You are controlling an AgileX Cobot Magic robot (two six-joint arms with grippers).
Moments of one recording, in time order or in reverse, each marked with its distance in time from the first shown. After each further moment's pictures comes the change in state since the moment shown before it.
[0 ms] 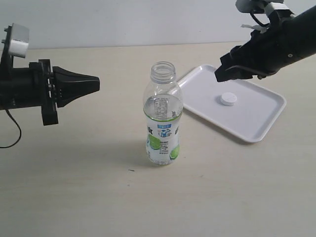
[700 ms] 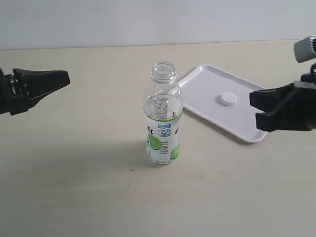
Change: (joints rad) left arm 0.106 -0.220 0.253 -0.175 -0.002 -0.219; right arm 0.005 -0.502 0.621 0.910 -0.277 -0.947
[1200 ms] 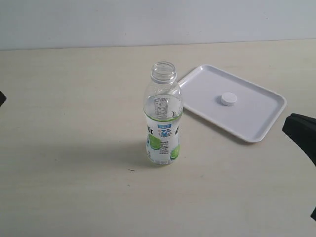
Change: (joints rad) left arm 0.000 -0.822 0.463 -0.290 0.062 0.040; right arm 0.000 -0.702 0.307 0.002 0.092 0.044
